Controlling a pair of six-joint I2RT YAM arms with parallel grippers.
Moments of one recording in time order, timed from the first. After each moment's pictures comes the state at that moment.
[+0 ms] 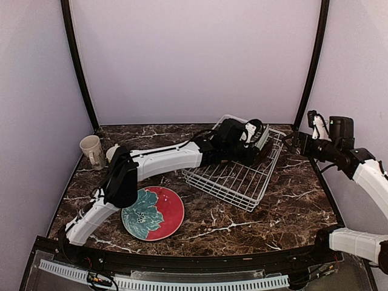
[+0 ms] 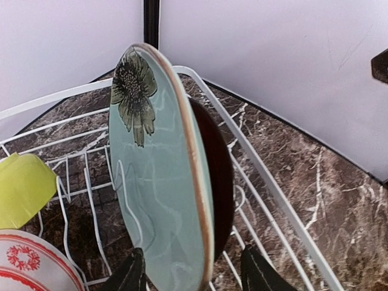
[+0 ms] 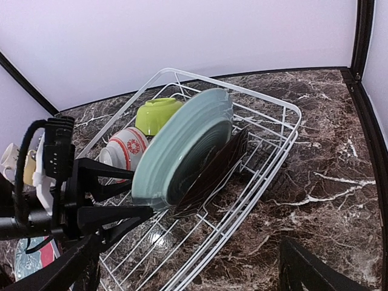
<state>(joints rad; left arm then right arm) -1.01 2.55 2.37 -0.24 0.00 -0.13 0.11 0.90 0.80 -0.38 -0.29 0.26</state>
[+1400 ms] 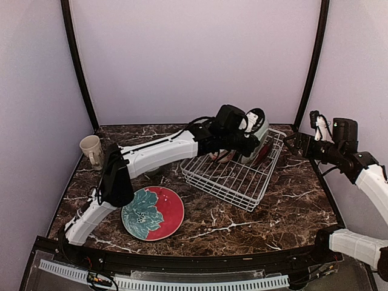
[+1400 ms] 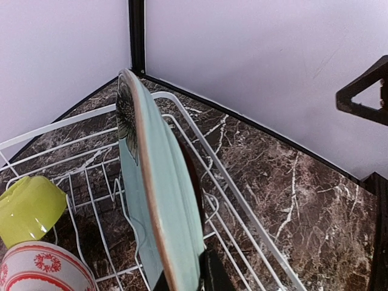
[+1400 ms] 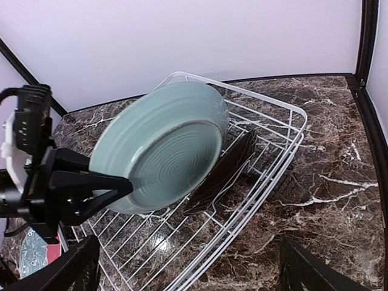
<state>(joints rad) -1.01 2.53 2.48 -0.37 0.02 -0.09 0.11 0.84 0.78 -0.38 -0.31 0.26</state>
